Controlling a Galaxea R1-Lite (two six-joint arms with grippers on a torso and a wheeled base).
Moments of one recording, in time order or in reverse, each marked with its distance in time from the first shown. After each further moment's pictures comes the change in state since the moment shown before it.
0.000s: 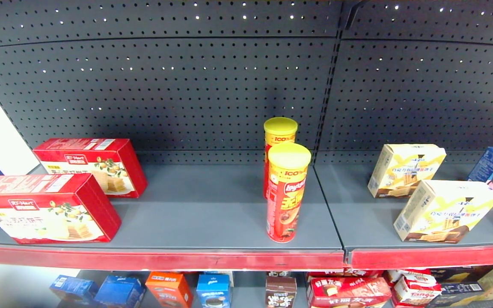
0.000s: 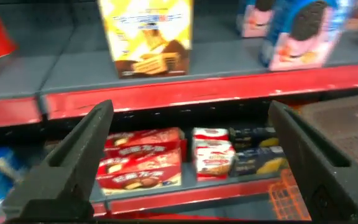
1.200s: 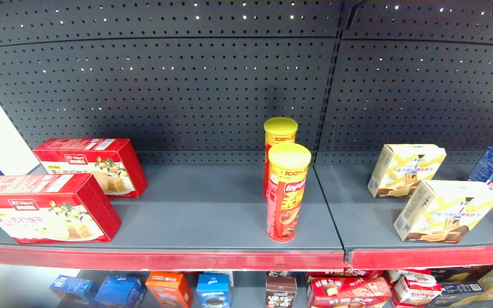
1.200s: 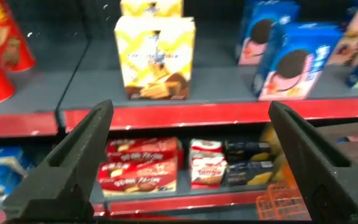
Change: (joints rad) left arm 0.000 -0.001 0.000 0.000 0.000 0.000; right arm 0.050 0.093 -0.277 0.197 0.074 -0.044
